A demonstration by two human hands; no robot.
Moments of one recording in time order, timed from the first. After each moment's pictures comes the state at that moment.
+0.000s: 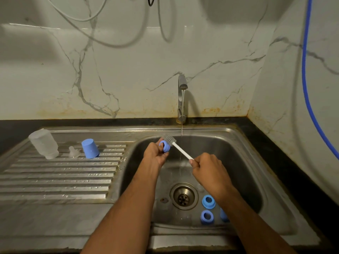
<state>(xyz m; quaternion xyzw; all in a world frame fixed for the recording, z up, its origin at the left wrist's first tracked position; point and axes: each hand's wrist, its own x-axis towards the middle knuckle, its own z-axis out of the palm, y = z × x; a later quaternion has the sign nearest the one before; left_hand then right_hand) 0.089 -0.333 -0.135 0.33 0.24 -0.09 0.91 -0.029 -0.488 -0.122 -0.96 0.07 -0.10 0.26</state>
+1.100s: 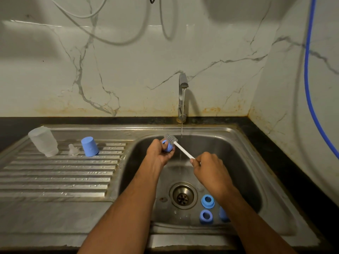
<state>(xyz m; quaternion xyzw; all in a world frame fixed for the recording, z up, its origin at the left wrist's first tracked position) 0.088 -0.339 -0.136 0.37 0.25 -0.09 0.89 -0.028 -0.489 -0.123 -0.96 0.07 -0.09 0.25</state>
